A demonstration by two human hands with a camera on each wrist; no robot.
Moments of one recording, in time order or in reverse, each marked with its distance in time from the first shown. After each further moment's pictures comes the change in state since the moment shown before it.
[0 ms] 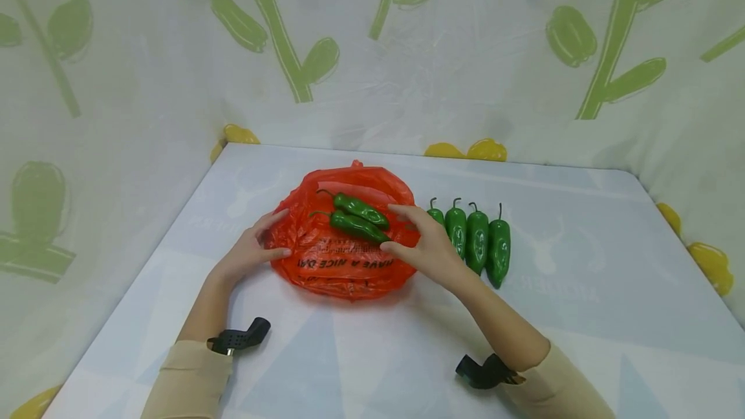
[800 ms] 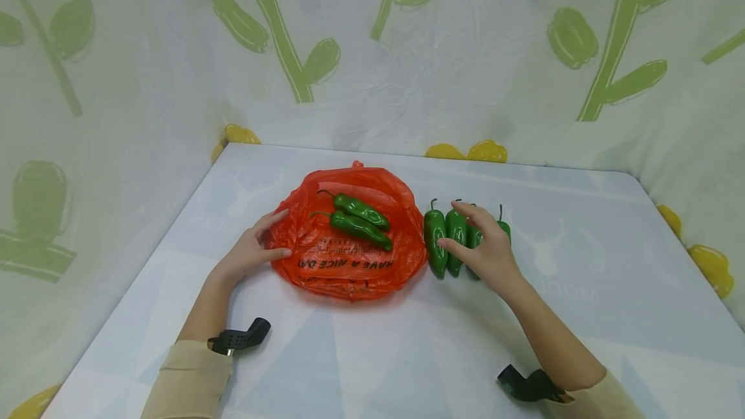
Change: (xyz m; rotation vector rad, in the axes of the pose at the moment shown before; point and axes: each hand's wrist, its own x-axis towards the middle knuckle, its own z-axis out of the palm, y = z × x) left_hand -0.003 0.005 0.001 -0.040 -0.003 0.024; right_hand -0.033 0.036 -0.053 -0.140 0.262 -0.058
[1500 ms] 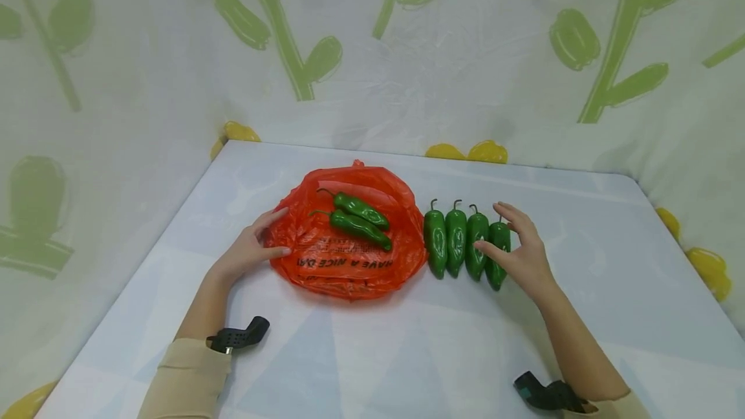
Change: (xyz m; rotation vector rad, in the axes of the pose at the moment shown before) left_hand 0.002 -0.004 0.000 0.022 0.000 0.005; right_hand -0.014 0.049 -0.036 -0.071 0.038 0.079
